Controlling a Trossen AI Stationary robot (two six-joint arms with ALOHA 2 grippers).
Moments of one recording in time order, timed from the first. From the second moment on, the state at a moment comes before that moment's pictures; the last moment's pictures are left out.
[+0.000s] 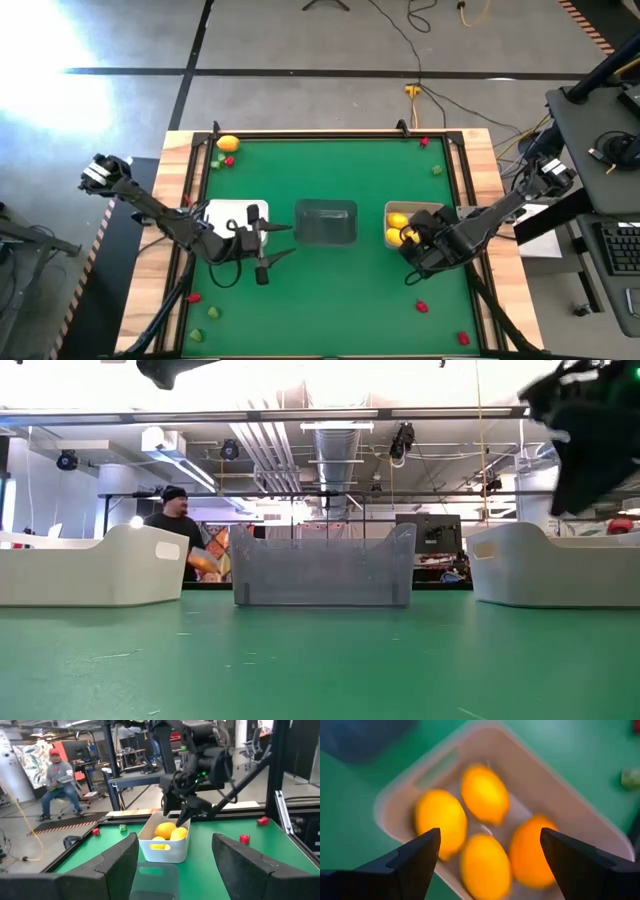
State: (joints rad) left arm -0.56 1.20 0.57 0.59 -0.75 0.08; right arm 0.56 1.31 0.87 -1.16 0.57 1.42
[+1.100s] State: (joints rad) left arm 0.83 1.42 0.92 -0.74 -0.39 -0.43; right arm 0.57 1.47 1.01 -0.68 0.75 0.77
